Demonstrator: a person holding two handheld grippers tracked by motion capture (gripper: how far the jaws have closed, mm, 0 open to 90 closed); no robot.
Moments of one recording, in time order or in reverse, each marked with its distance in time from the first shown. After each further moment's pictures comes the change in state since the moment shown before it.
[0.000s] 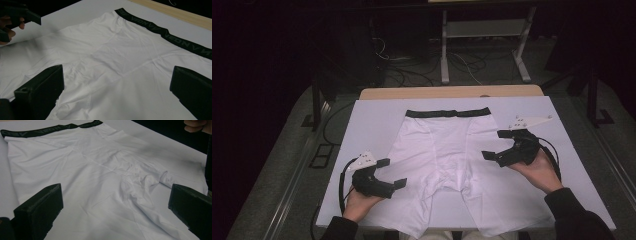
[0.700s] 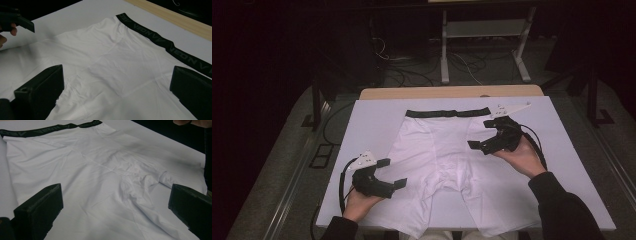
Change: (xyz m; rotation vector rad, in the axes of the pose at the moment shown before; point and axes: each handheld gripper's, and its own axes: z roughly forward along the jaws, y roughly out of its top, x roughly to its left) left arm 0.000 0.000 0.001 0.001 -0.004 0.000; right arm -0.001 0.035 0.035 0.036 0.006 -0.035
